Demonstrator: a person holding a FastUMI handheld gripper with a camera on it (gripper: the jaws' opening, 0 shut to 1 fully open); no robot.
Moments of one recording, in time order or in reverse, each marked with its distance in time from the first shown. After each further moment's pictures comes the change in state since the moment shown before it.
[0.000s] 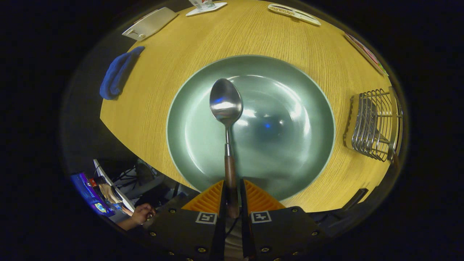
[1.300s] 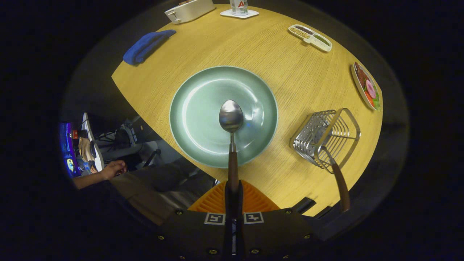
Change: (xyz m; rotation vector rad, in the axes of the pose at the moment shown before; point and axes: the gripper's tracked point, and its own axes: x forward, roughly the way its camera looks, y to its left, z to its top) arm -0.106 -0.070 -0.020 -0.298 0.002 -0.137
